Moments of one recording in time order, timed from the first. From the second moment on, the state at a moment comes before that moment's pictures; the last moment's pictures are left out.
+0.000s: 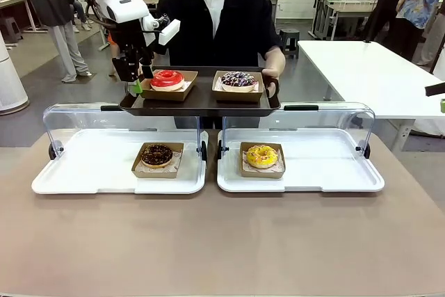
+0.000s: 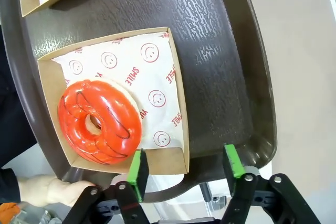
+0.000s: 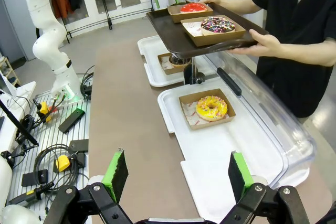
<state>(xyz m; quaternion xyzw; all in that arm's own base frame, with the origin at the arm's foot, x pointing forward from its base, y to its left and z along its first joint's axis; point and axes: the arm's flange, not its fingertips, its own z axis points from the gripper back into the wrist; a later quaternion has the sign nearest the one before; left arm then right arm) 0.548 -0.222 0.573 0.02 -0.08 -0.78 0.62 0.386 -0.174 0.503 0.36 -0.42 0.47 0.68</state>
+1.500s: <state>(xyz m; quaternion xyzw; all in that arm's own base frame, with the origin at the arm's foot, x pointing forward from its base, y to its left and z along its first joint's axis) 0.475 -0.046 0.624 -0.05 -0.10 -0.77 0.63 0.386 -0.174 0.503 0.36 -0.42 0.47 0.68</state>
